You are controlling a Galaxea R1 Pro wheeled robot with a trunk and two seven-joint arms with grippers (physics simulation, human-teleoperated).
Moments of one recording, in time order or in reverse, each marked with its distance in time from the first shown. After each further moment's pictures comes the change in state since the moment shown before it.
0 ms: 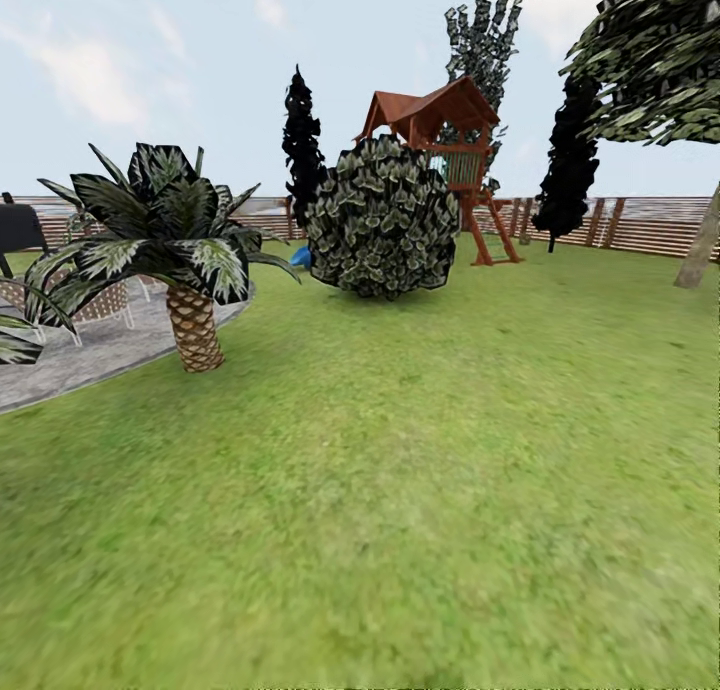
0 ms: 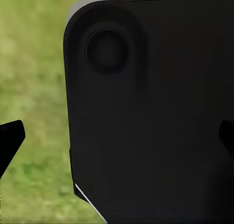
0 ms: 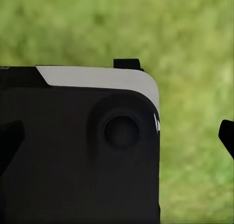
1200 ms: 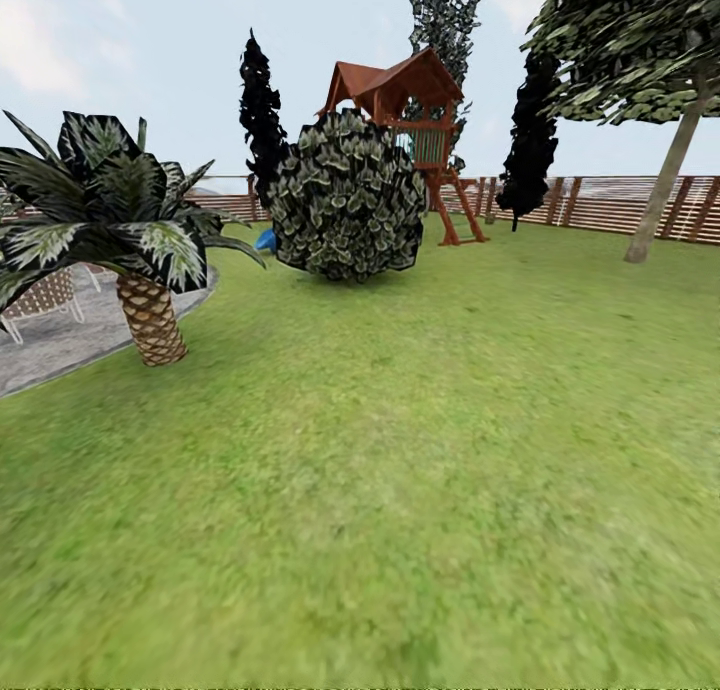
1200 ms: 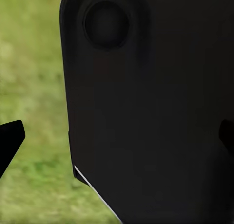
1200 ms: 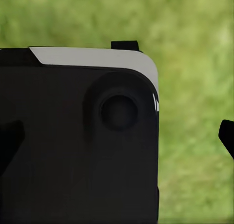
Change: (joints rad) left arm 0.000 0.000 0.000 -0.003 -0.001 -0.001 0.000; right arm 0.000 -0.004 -0.006 0.002 -0.003 -0.008 0.001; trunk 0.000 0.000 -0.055
